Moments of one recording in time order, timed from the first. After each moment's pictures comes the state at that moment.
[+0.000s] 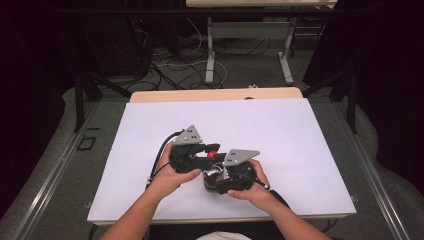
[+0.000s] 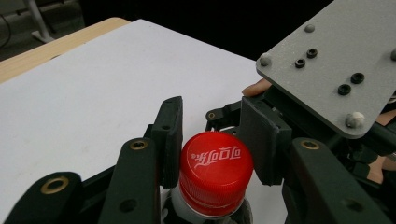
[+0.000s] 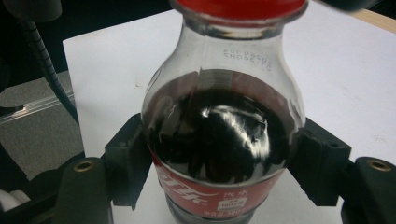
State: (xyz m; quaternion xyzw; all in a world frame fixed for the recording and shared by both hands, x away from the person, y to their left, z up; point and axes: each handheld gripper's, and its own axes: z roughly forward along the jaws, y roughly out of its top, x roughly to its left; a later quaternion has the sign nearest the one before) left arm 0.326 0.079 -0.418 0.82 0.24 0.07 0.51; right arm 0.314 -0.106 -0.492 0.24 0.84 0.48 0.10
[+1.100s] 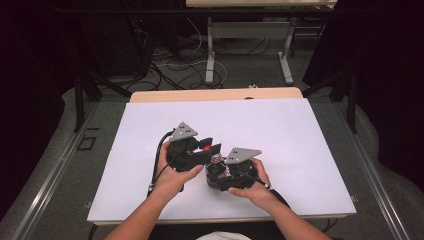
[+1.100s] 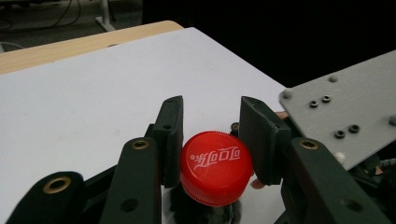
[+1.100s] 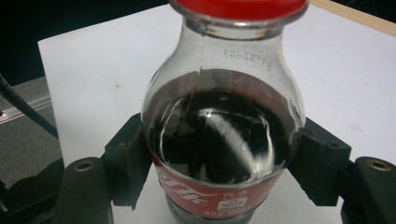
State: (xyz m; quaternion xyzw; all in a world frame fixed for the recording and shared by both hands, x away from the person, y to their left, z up) left arm 0.318 0.087 -0.404 0.77 0.37 0.11 0.51; right arm 0.319 -0.110 -0.495 0.26 0.83 0.47 0.12
